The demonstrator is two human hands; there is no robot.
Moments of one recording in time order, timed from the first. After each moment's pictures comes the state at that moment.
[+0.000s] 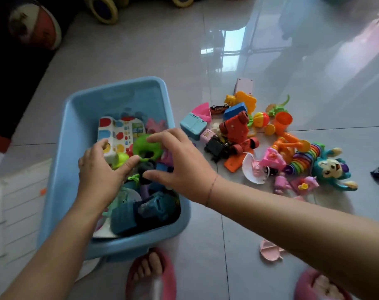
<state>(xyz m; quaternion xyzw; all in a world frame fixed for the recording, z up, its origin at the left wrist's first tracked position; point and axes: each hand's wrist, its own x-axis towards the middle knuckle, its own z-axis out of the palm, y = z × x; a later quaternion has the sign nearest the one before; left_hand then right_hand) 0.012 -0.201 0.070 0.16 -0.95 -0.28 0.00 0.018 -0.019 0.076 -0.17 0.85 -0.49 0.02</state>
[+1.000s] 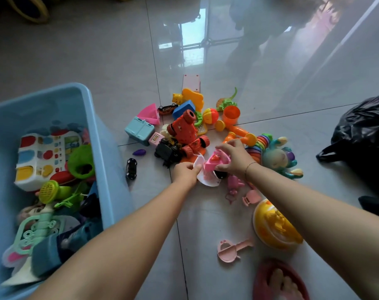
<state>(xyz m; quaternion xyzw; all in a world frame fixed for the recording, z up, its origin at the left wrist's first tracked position) -0.024 0.057 -0.101 0.14 -0.83 -0.46 -0.29 -0.012 0.233 -0.089 0.10 0.93 -0.30 0.18</state>
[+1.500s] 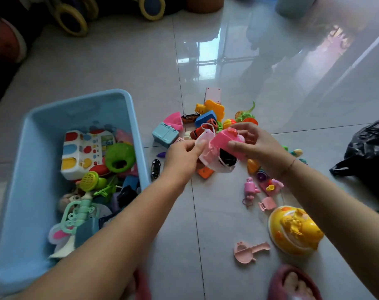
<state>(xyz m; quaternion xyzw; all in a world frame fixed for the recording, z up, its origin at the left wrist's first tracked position) -0.013 -0.004 0.054 0.04 -0.78 -0.59 -0.20 0.007 0.185 0.055 0.09 0.73 -0.66 0.11</state>
